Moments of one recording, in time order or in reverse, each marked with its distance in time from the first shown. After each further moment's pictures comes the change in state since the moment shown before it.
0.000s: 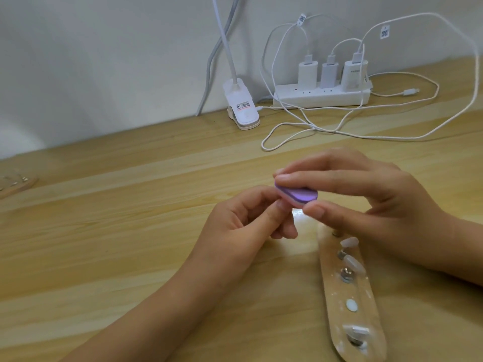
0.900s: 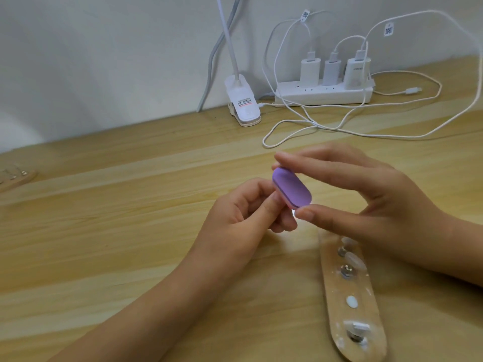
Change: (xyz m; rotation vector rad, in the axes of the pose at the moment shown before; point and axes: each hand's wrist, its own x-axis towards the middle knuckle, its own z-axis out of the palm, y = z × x) left_hand 0.001 0.001 0.001 -0.043 0.020 -0.022; right_hand 0.001 -0.003 0.003 -0.003 -0.025 0.027
